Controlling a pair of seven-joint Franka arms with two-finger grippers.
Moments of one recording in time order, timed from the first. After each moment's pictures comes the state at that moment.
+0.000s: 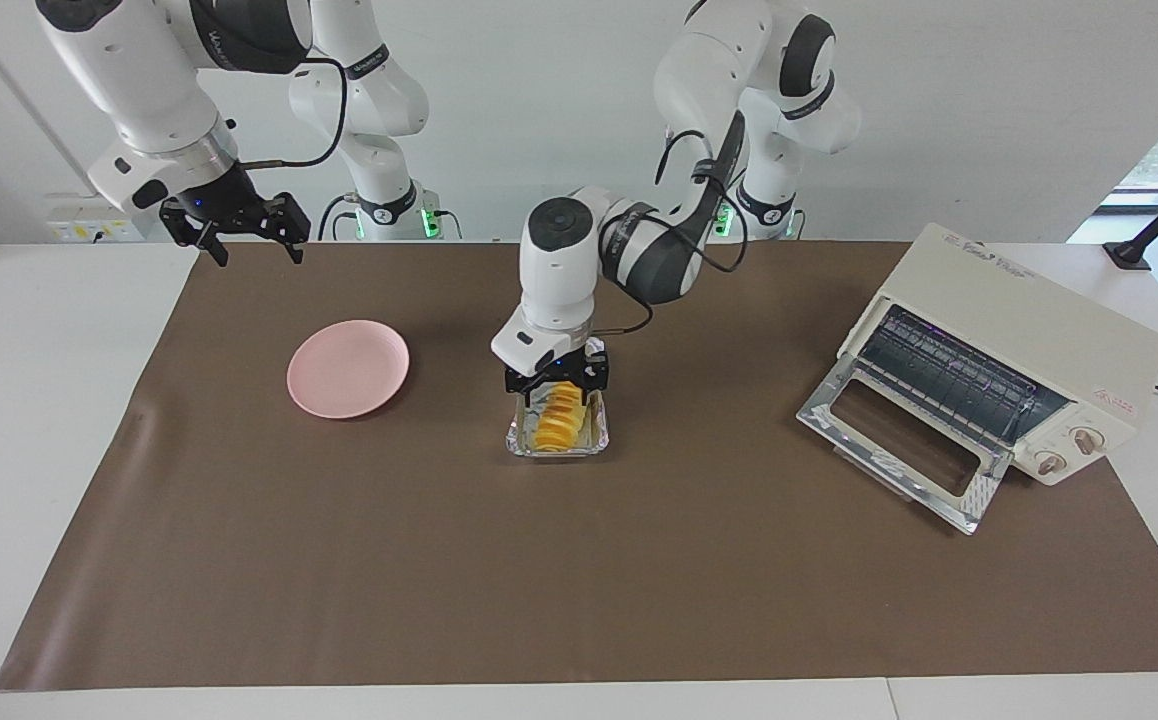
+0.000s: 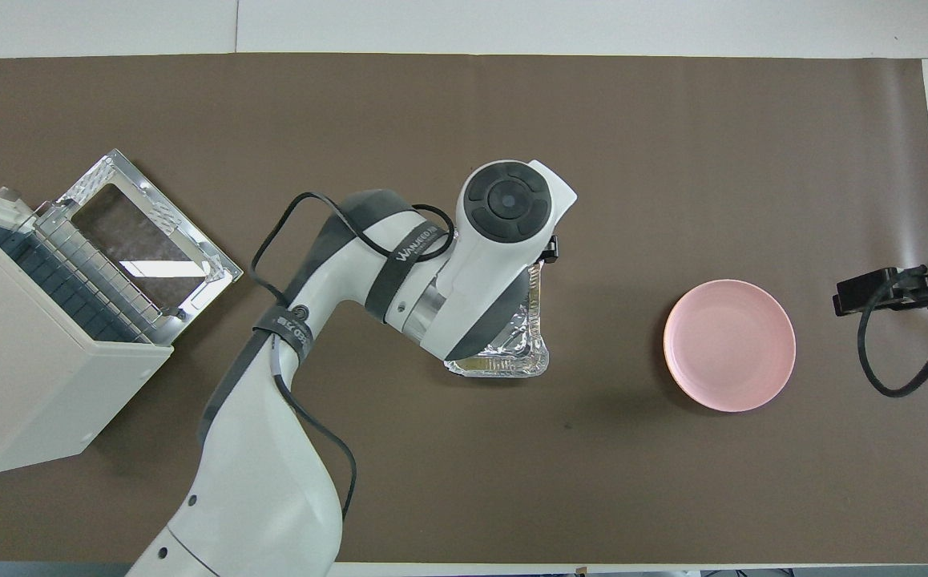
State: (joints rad) left arm -0.82 0.54 0.15 -1.35 -0.12 1.97 -0.63; right arm -0.15 -0.13 0.13 -1.77 0.01 1.57 -0.07
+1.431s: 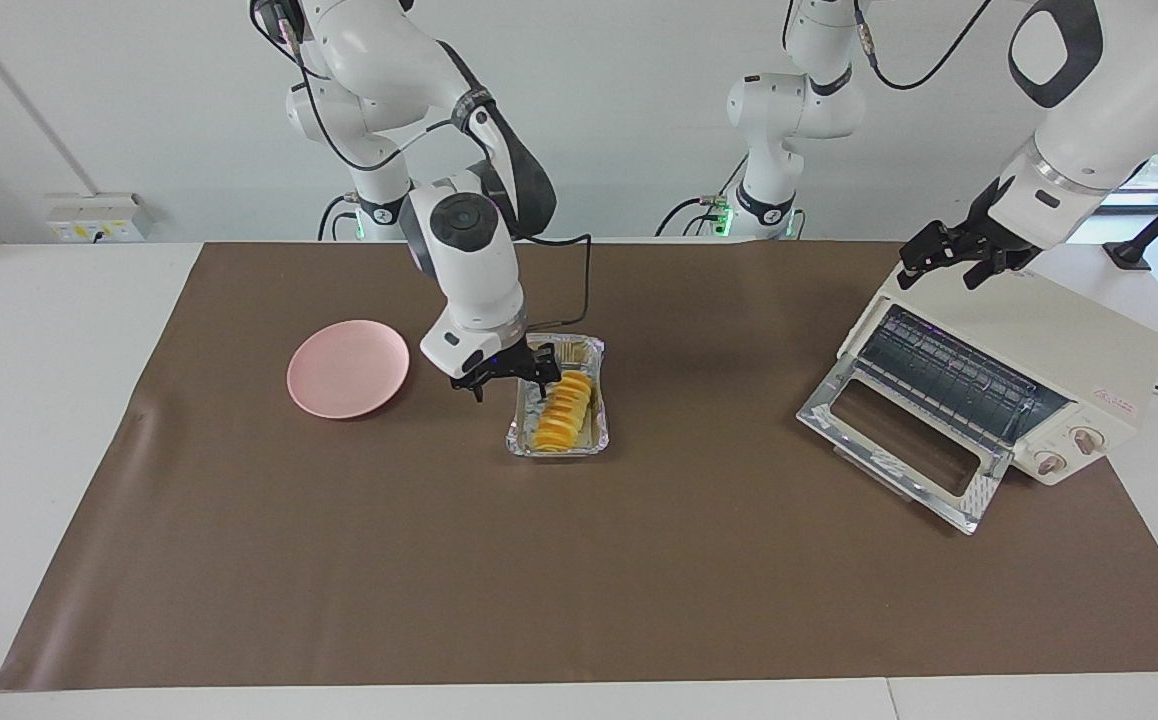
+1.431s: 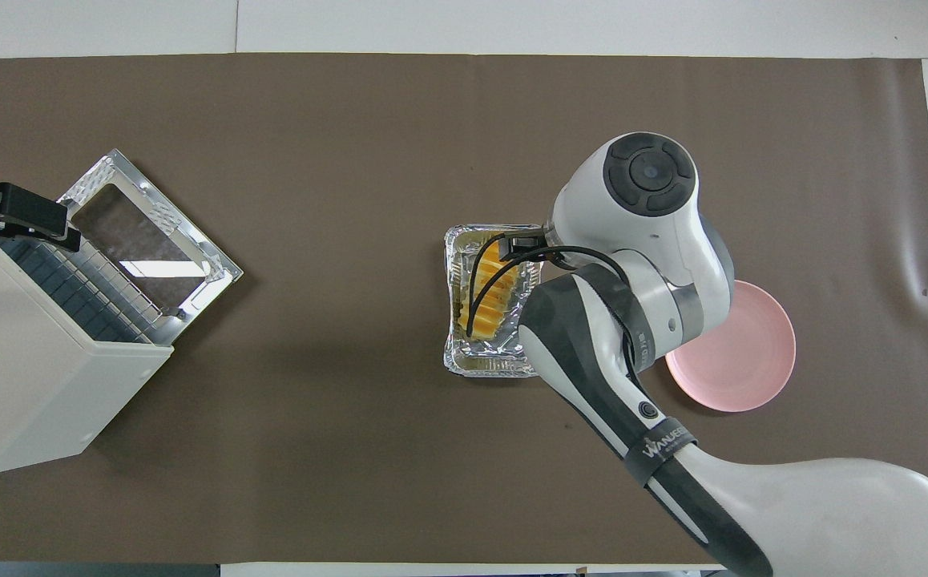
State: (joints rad) left arm -0.19 0.07 0.17 -1.51 -0.10 1.43 0.02; right arm 0.33 0.32 0.15 -1.76 0.02 2.09 0.46
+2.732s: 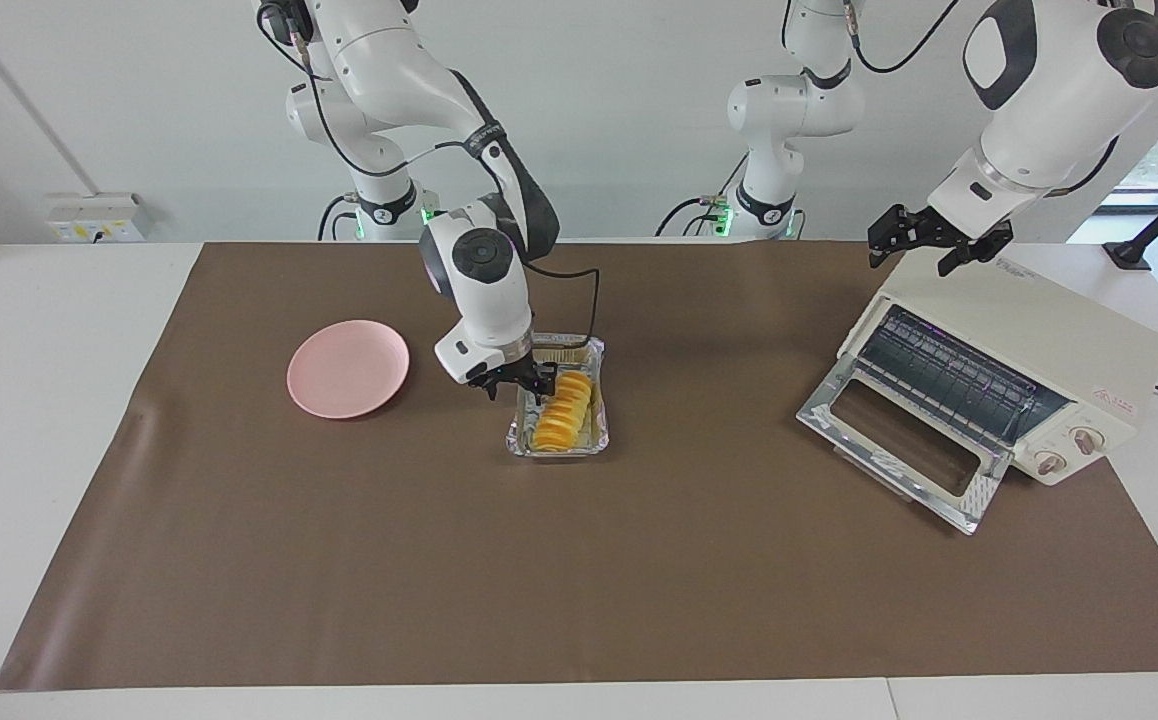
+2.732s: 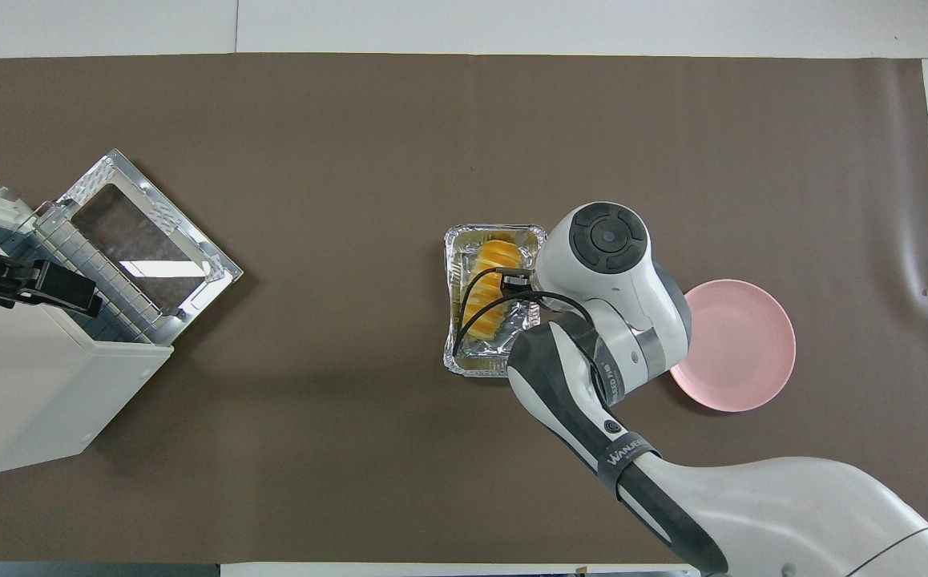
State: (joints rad) left arm -0.07 -0.03 0.01 -1.67 -0.04 1.44 0.13; right arm 0.34 0.32 0.14 -1.96 0.02 2.24 0.64
